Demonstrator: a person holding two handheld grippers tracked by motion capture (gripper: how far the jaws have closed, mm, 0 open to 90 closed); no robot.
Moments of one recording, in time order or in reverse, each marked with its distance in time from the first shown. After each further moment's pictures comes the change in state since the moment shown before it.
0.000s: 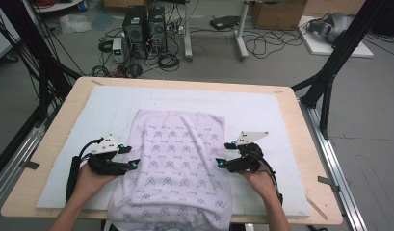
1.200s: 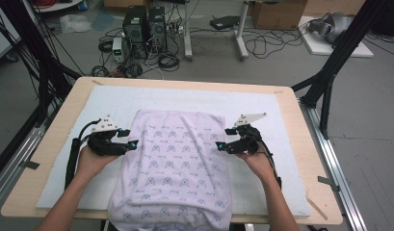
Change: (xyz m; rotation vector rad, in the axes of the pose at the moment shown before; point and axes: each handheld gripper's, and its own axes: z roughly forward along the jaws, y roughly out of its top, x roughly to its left) left arm 0.046 0.036 0.009 -0.019 0.056 -0.055; right arm -0.044 0.032 0.011 0.009 -0.014 0.067
